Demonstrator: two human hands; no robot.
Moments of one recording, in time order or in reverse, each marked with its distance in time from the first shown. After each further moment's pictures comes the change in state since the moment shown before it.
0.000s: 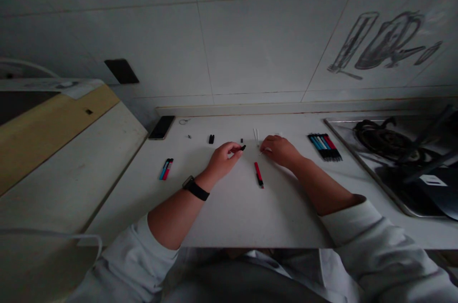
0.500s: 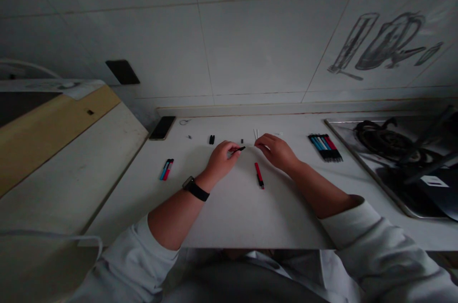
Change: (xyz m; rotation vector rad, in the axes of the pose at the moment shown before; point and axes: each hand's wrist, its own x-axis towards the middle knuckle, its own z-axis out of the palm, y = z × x) left_hand 0.002 -0.004 -0.004 0.151 0.042 0.098; right_hand -0.003 -0.029 -0.009 0.347 0.343 -0.086
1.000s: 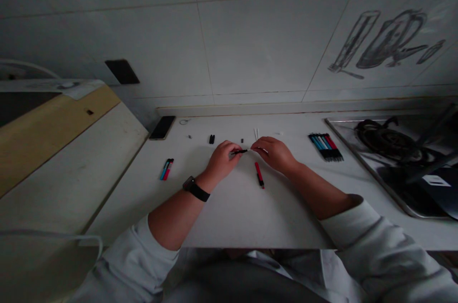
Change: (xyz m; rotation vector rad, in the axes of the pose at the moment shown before) left_hand 0.000 0.008 -0.003 0.070 -0.050 0.057; right_hand -0.002 -0.003 0.010 0.022 -0.009 -0.067
